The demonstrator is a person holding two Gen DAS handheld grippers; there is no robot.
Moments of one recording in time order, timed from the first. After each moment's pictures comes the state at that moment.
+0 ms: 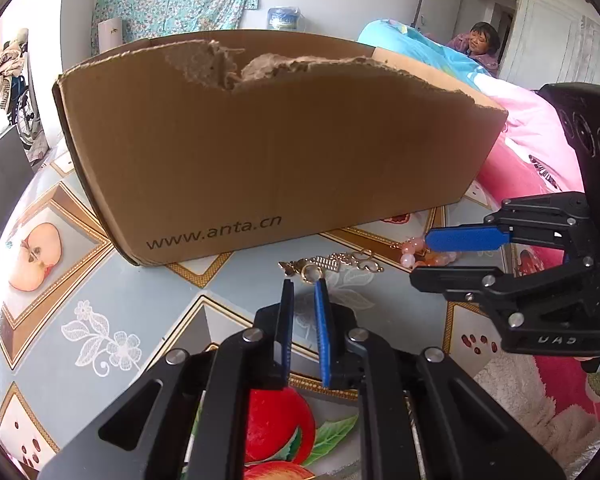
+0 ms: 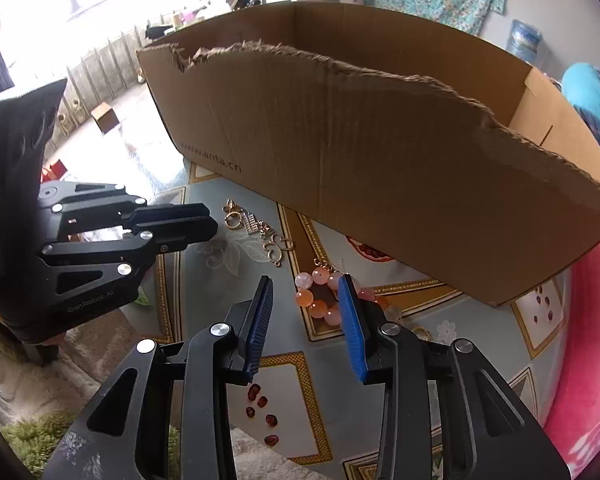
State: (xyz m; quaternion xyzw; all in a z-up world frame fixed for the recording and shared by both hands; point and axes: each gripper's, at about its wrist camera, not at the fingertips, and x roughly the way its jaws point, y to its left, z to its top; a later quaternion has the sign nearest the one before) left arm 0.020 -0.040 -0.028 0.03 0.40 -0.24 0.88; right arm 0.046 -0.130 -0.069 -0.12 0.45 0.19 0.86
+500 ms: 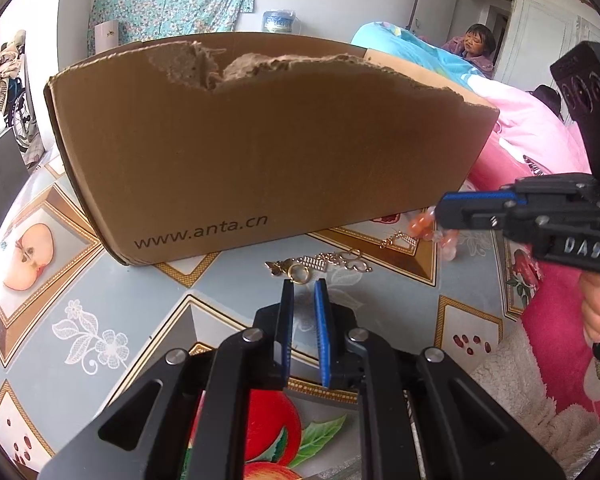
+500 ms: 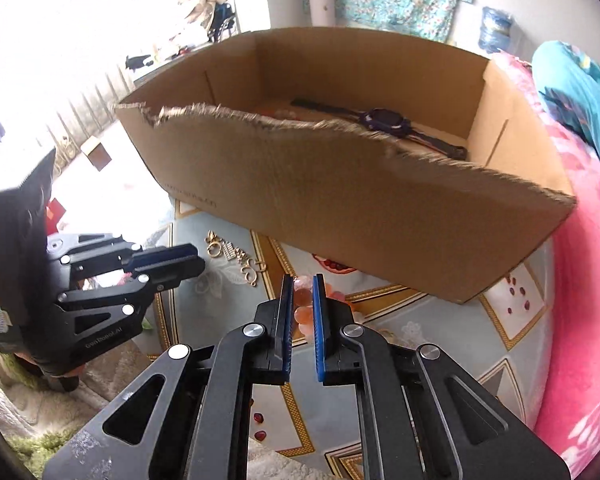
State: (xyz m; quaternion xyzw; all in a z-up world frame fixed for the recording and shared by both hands) left arm 0.014 -0.043 -0.029 0.03 0.39 -0.25 0.89; right arm 0.040 -0.184 -0.029 -0.01 0.43 0.16 0.89
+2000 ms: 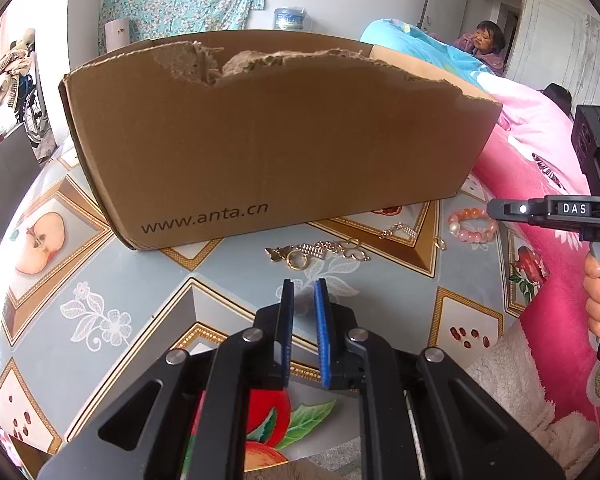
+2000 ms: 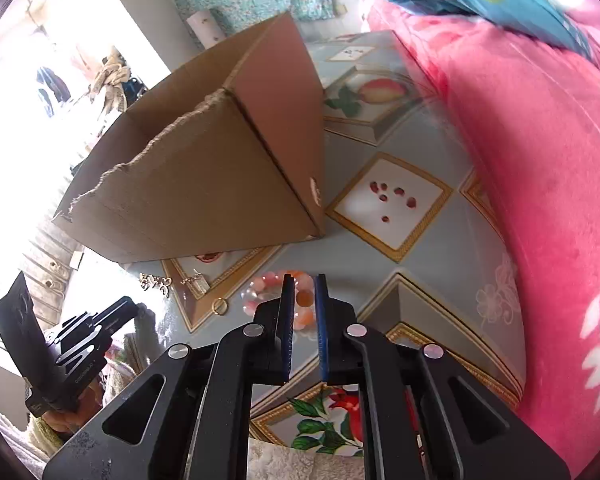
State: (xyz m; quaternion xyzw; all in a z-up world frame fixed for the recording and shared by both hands) left arm 0.007 -0.045 -0.027 0.03 0.40 -0.22 0.89; right arm 0.021 -0.291 -0.052 0.18 0.45 0.05 0.87
